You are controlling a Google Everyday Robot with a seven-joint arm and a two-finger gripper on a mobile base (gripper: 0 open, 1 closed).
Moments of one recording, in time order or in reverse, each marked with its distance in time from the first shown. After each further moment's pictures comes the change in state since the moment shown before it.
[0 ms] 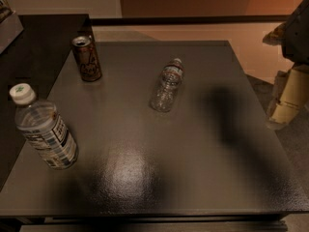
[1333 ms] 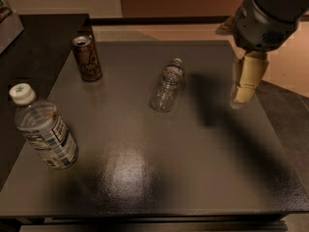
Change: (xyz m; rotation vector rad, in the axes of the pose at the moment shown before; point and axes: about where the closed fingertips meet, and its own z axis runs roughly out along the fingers) arm -0.063 -0.040 0.041 -0.036 -0.077 -0.234
